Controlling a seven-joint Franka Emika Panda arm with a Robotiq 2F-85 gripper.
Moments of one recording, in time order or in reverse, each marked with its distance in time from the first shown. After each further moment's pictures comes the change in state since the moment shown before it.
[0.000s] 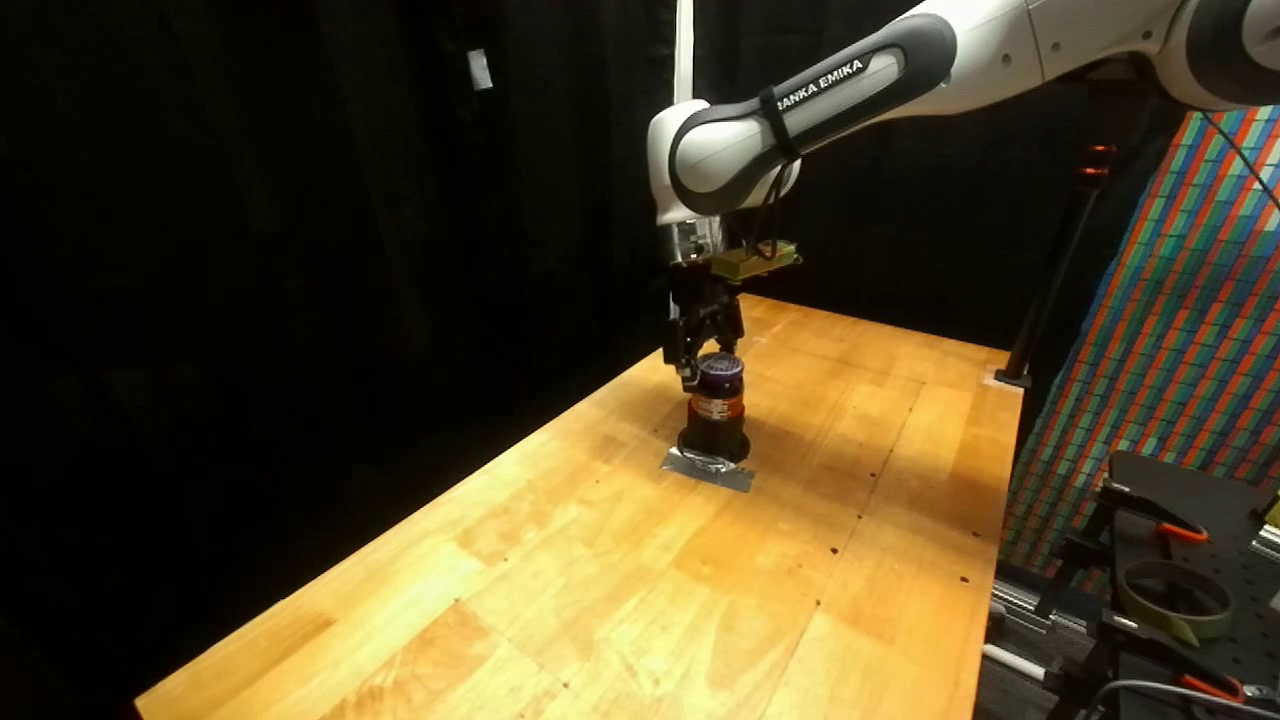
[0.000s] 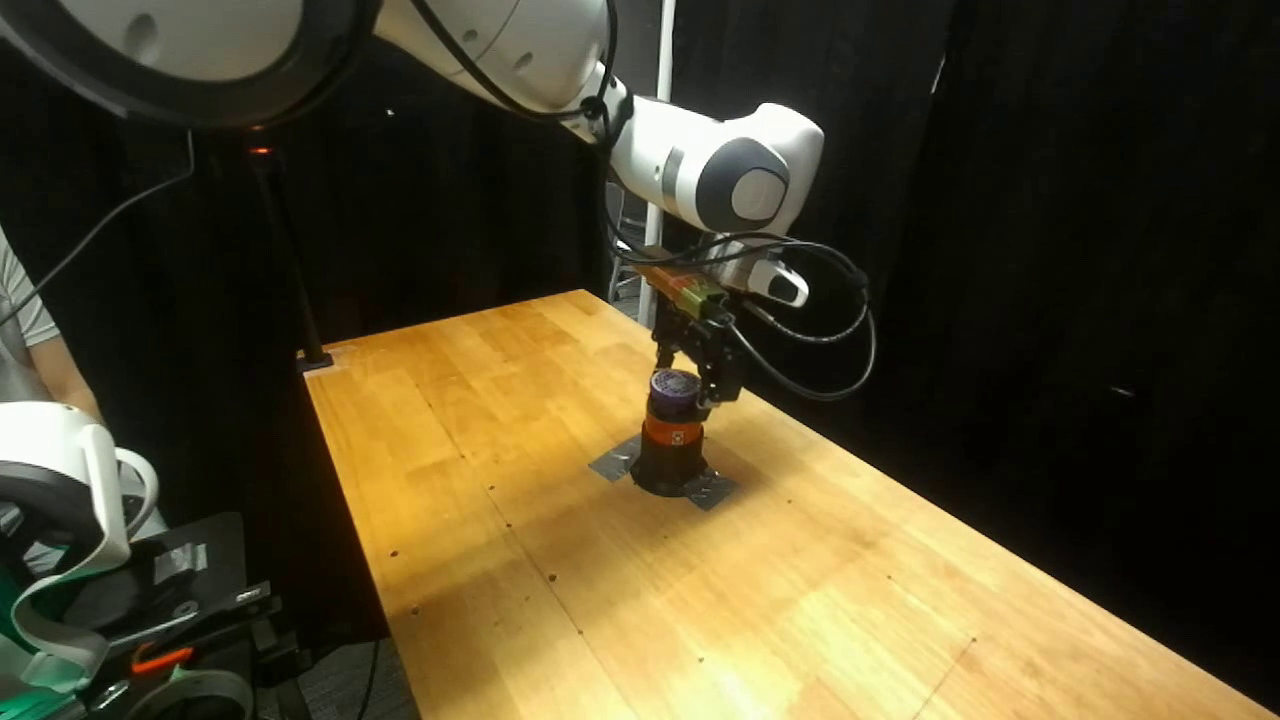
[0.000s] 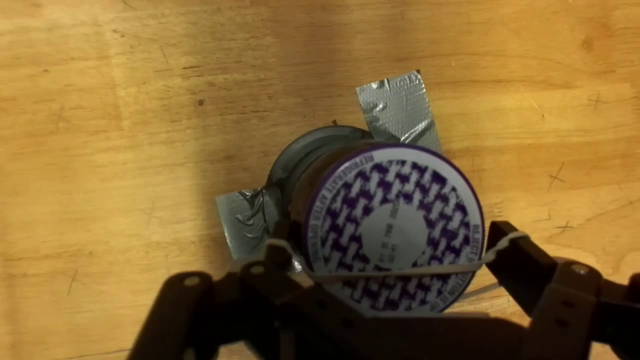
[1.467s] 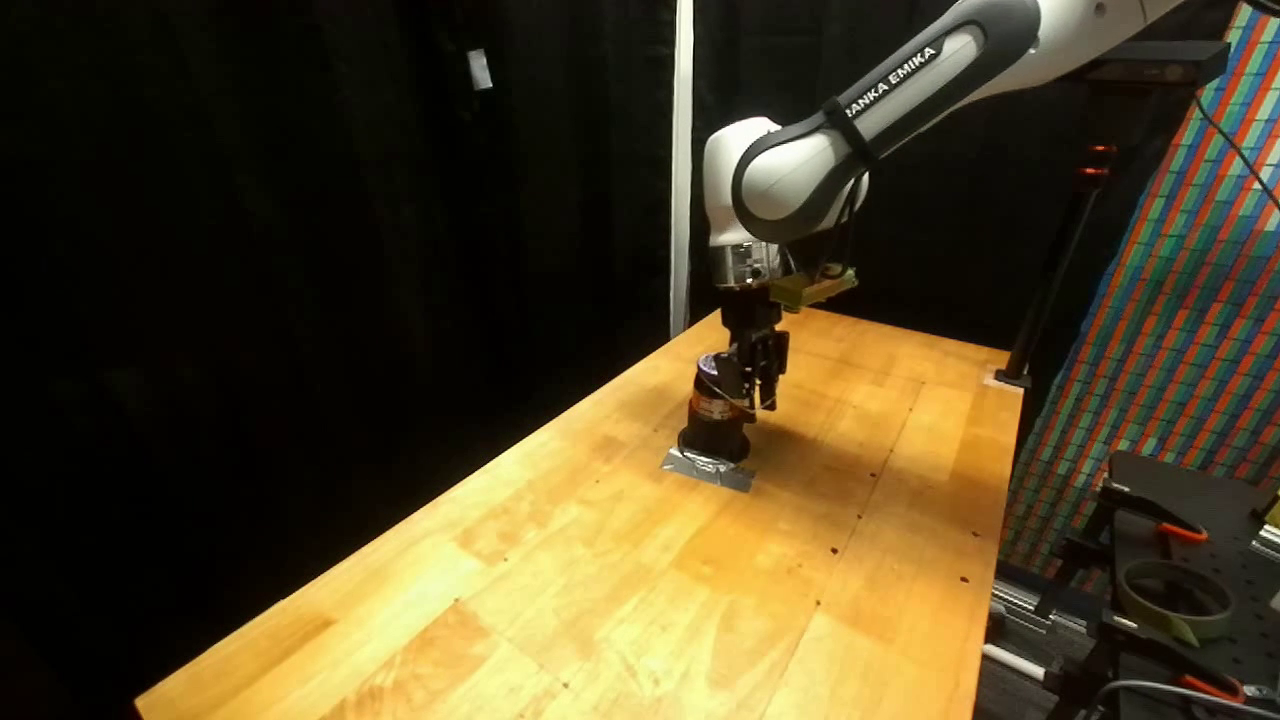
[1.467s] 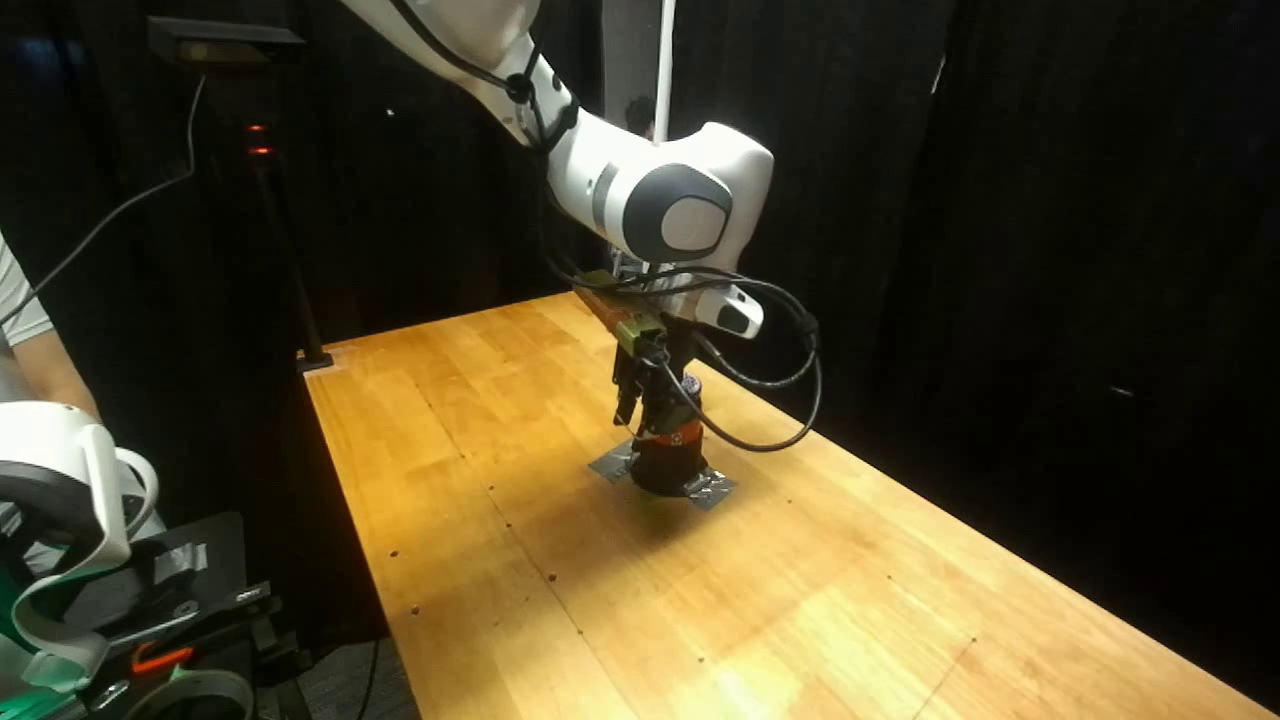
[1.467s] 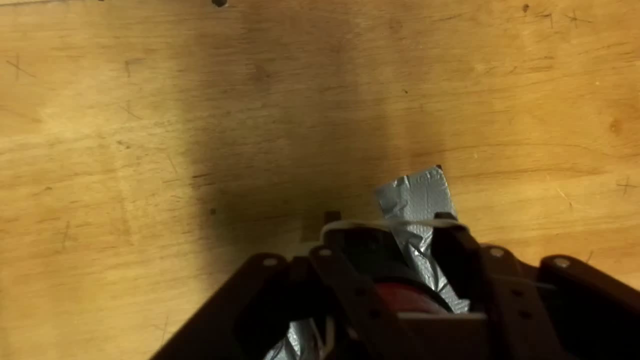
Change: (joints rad) arm -0.008 -0.234 -0.001 -0.463 0.028 0.249 -0.002
